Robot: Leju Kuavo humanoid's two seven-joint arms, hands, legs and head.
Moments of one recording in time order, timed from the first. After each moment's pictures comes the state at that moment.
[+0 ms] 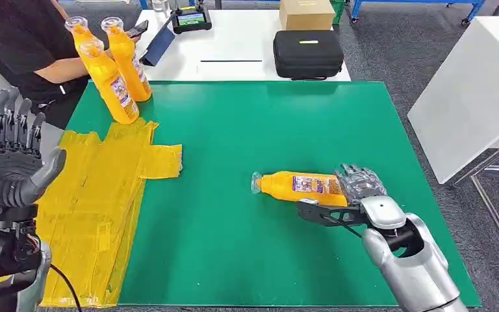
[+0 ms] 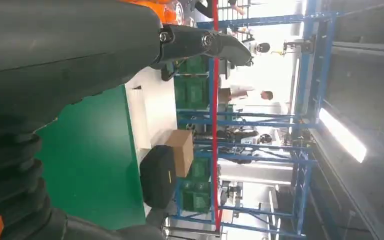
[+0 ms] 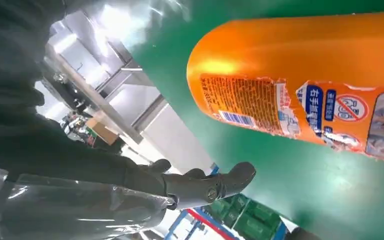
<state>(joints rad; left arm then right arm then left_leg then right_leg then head) -0.07 0.19 0.03 -1.97 0.39 0.04 -0.12 -0.32 -0.27 0.44 -1.50 1.24 0.50 0.33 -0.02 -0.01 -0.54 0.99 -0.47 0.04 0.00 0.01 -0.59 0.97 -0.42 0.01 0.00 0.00</state>
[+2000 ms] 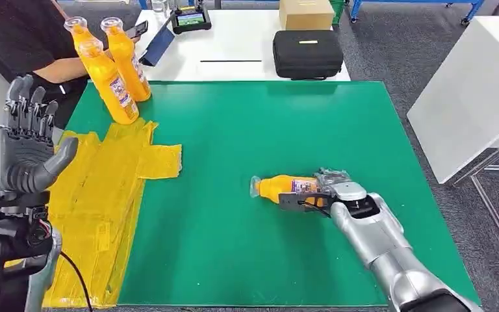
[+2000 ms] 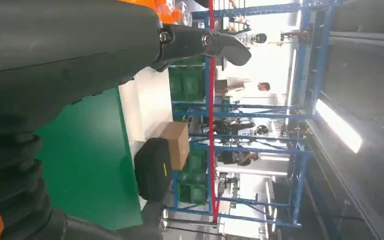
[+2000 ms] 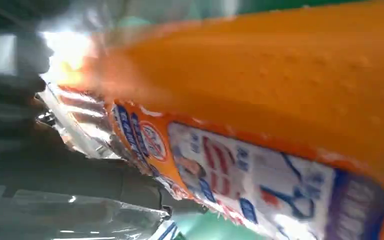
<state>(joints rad) -0.16 0.19 -0.02 -1.90 0.39 0.04 -0.13 -0.61 -0.08 0.53 -0.82 1.18 0.40 0.22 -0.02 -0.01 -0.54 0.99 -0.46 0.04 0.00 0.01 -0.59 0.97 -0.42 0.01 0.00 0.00</state>
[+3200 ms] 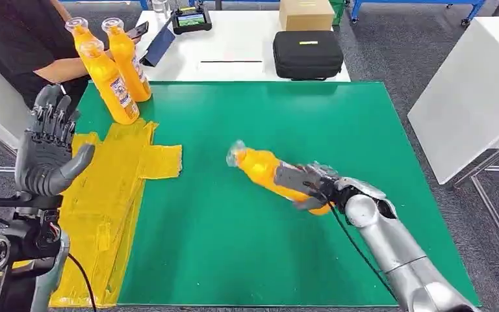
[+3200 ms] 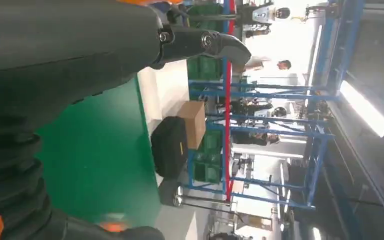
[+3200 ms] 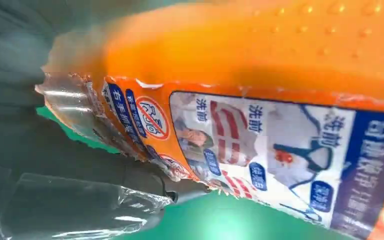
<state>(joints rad) -0.14 0.18 -0.04 -1.87 0.45 -0.01 -0.09 -0.53 -0.15 0.48 -1.14 0.43 0.26 0.18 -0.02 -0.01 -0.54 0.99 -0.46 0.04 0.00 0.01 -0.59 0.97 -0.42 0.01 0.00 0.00</state>
